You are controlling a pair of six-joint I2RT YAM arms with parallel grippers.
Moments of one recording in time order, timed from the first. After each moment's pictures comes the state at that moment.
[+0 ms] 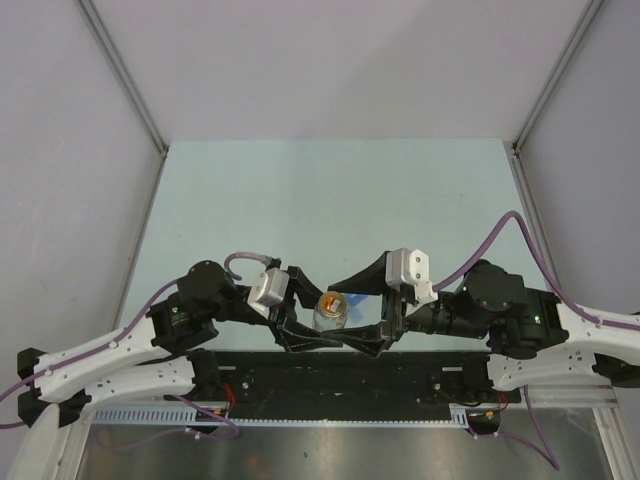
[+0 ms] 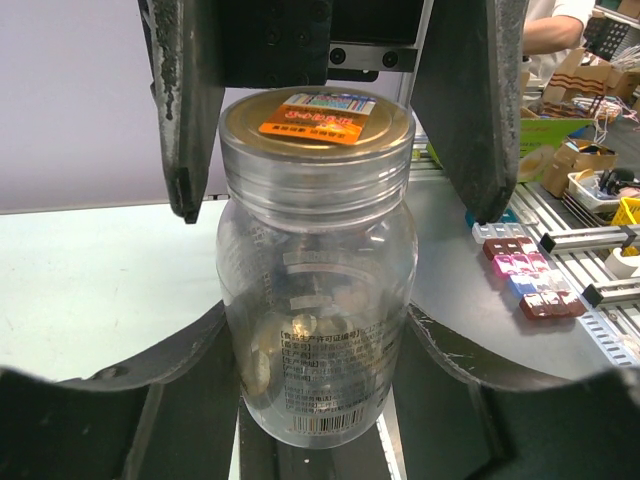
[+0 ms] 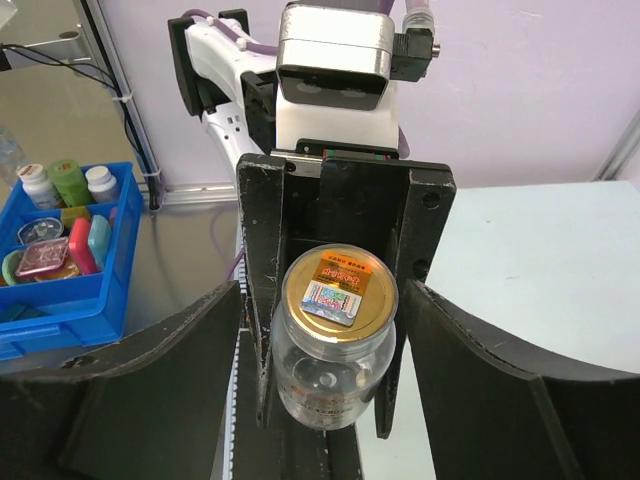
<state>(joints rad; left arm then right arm) -1.16 0.74 0.83 0.05 0.59 -0.13 1.52 0.90 1.24 -0.25 0.06 -0.03</state>
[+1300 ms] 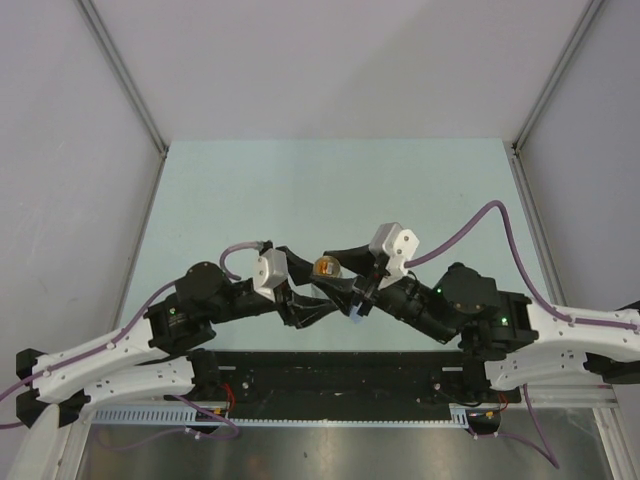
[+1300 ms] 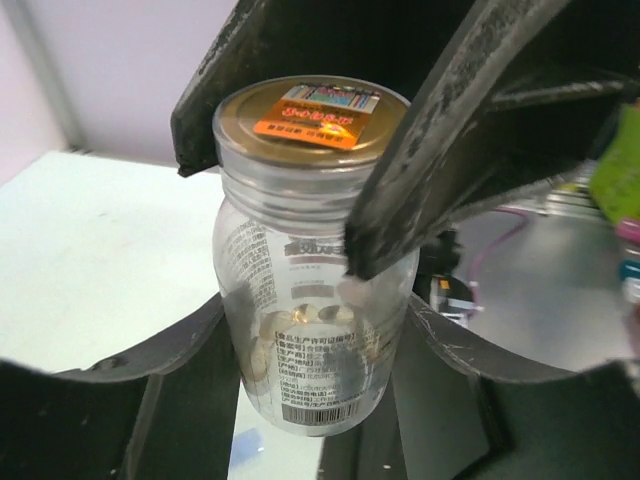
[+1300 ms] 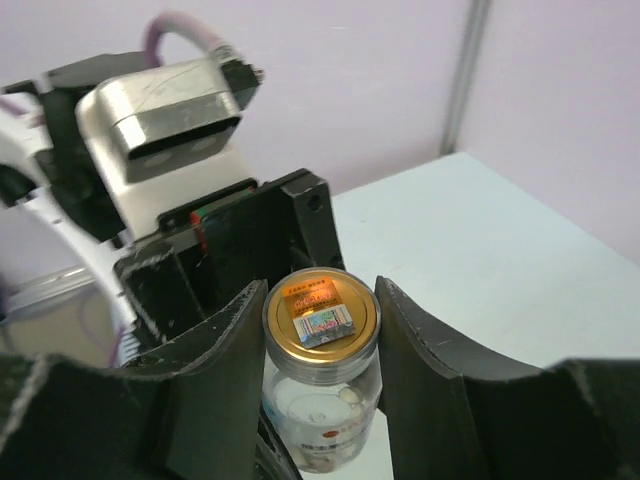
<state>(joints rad) -1.16 0.73 0.83 0.04 0.26 -0.09 1.53 0.99 1.22 -0.09 0.43 -0.04</state>
